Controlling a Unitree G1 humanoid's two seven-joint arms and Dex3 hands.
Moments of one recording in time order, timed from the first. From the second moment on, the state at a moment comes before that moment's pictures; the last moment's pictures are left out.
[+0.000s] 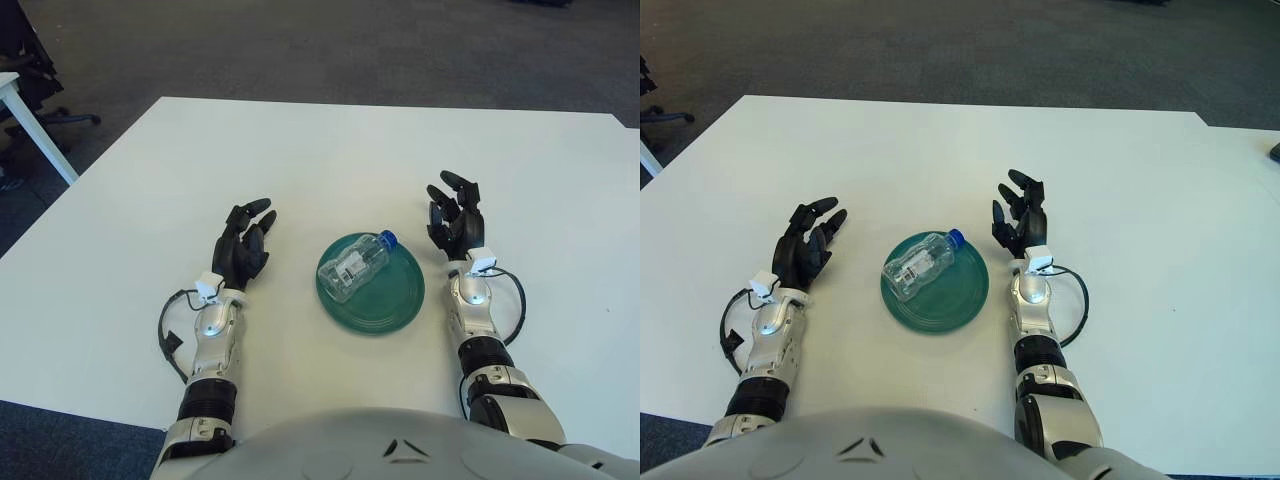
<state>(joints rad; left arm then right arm) 0.01 -0.03 0.12 0.41 -0.16 -0.52 -0.16 -0.25 0.01 -0.16 0.71 -0.06 -0.76 -0.15</state>
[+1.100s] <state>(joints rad) -0.05 -0.01 0.13 0.49 -0.11 -0.54 -0.14 -0.26 -0.05 -0.14 0.76 -0.09 -0.80 -0.23</state>
